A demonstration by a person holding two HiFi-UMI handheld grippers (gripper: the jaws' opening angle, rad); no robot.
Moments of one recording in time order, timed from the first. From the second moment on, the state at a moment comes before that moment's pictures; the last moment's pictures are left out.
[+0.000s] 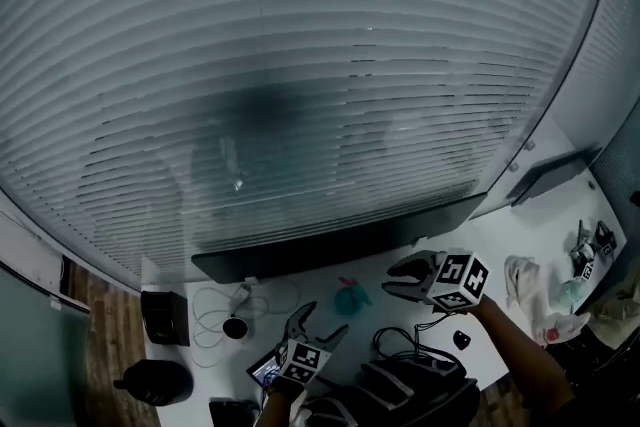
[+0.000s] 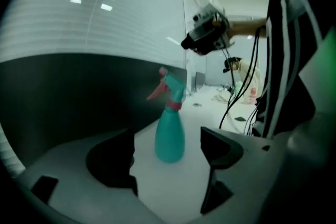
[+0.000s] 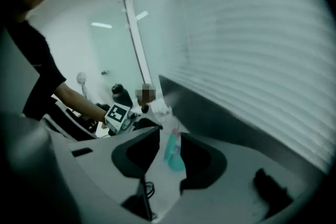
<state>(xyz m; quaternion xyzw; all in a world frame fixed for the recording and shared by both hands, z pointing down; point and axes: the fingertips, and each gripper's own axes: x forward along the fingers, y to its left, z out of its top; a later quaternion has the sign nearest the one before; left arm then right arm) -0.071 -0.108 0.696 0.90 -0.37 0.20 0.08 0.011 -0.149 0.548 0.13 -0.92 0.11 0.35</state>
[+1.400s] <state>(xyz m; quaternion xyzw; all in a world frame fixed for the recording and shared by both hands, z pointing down) -0.040 -0.072 0.540 0.92 -0.38 0.05 0.04 0.021 -0.076 0.529 0.13 -0.98 -0.09 0.10</state>
